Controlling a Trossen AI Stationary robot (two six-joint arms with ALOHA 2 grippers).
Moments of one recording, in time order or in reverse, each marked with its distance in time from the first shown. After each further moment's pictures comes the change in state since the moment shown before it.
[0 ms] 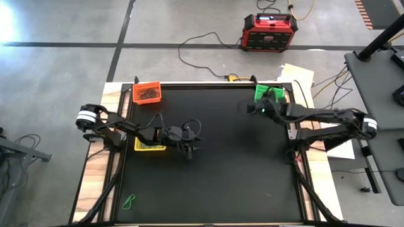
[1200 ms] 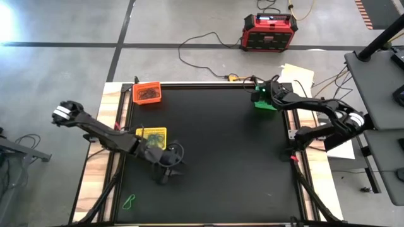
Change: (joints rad) left arm -0.349 -0.361 0.011 -0.419 0.003 -0.058; right arm -0.441 0.238 0.000 0.213 -0.234 -0.074
